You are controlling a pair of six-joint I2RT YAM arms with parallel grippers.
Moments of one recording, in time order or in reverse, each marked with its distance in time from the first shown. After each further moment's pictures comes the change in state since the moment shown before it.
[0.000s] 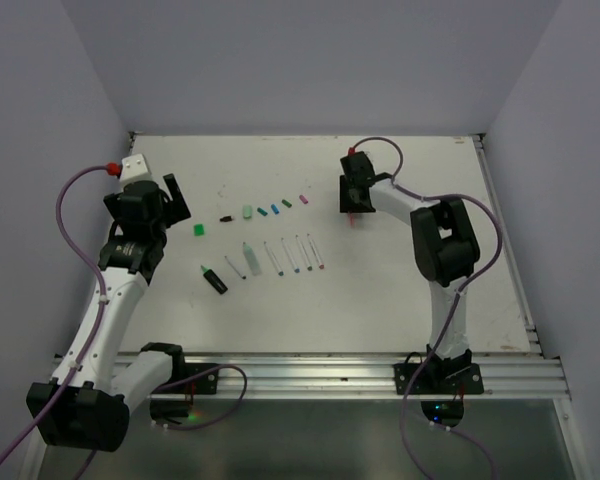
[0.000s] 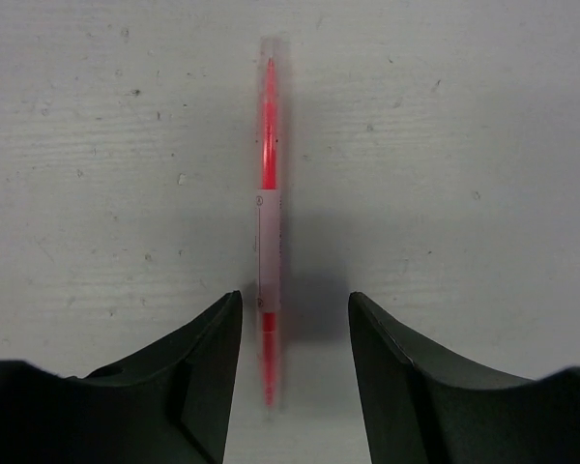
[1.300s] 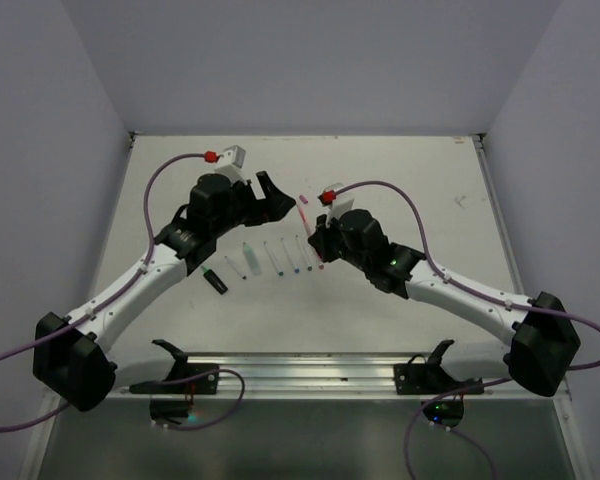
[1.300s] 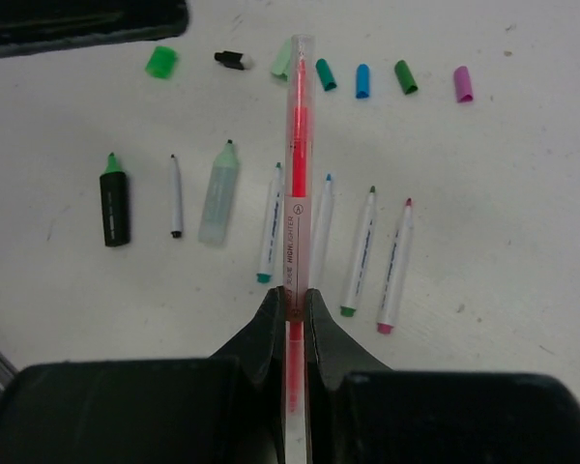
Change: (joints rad) left arm -0.418 0.226 0.060 0.292 0.526 -0.385; right arm 0.432 -0.804 -0.605 0.317 -0.113 -0.025
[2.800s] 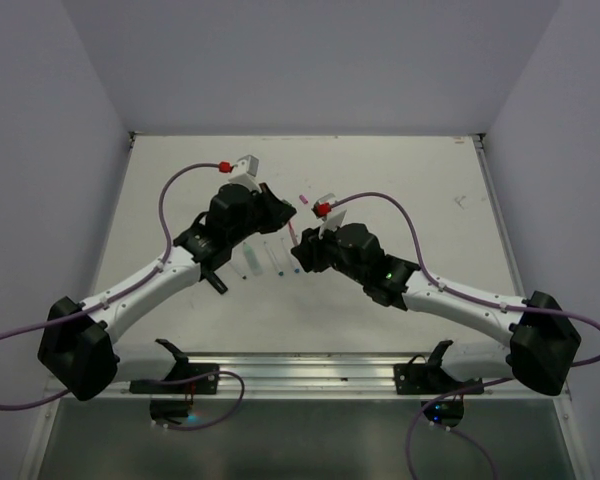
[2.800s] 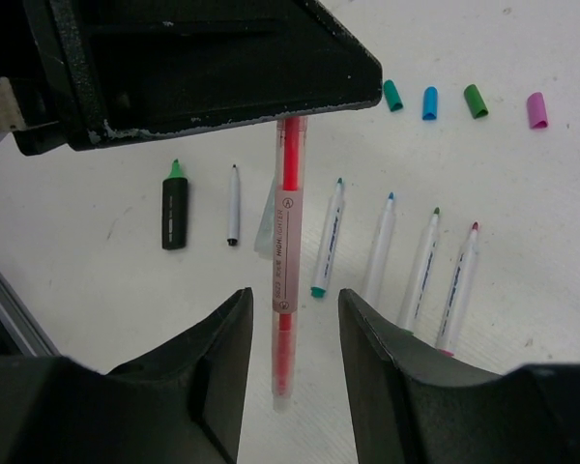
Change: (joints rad) left arm -0.122 0.069 -0.041 0.103 -0.129 -0.104; right arm 0.088 -0.022 -0.109 0.203 -0.033 0.024
